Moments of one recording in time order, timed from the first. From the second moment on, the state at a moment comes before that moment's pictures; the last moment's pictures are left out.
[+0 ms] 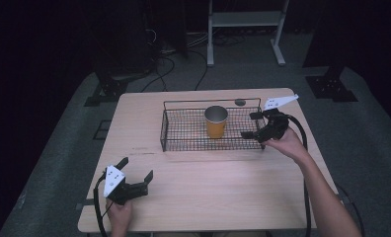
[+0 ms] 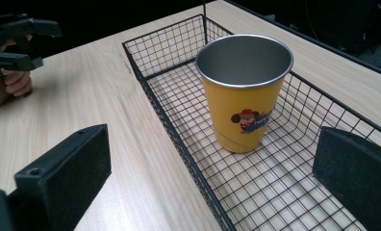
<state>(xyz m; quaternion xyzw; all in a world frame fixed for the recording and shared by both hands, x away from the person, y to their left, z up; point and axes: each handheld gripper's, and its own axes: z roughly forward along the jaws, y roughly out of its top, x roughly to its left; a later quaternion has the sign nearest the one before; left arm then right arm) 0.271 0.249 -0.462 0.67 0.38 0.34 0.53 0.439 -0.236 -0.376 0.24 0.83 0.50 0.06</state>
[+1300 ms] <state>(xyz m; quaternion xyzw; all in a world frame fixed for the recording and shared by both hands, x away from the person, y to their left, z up) 0.271 0.249 -0.462 0.67 0.38 0.35 0.53 0.401 -0.253 -0.405 0.24 0.82 0.52 0.04</state>
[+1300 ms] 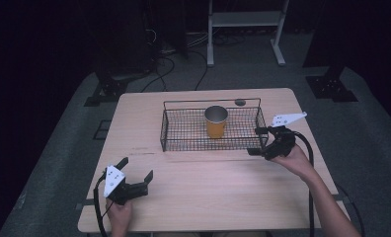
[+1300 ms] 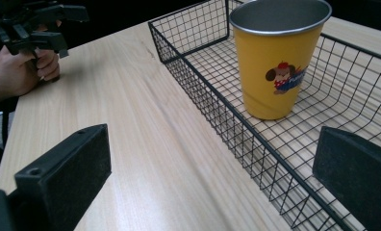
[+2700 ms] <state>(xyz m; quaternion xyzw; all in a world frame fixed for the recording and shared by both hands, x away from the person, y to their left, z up) 0.271 0.249 -0.462 0.67 0.39 0.35 0.53 0.357 -0.274 -0.437 0.26 0.80 0.54 0.04</state>
